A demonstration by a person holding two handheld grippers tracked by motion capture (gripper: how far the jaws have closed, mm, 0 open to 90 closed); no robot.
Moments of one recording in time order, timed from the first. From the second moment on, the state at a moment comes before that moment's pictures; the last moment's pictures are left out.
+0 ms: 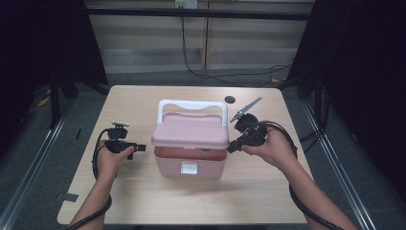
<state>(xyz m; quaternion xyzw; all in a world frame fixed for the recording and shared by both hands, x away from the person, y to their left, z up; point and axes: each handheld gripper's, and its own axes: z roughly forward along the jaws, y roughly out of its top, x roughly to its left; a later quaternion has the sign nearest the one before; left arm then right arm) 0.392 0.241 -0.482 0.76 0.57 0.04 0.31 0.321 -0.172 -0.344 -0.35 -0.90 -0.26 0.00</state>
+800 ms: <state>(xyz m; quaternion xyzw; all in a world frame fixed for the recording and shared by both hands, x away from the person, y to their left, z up) 0.382 0.239 -0.495 0.77 0.53 0.09 0.35 0.317 -0.182 -0.362 -0.35 -0.90 -0.26 0.01</state>
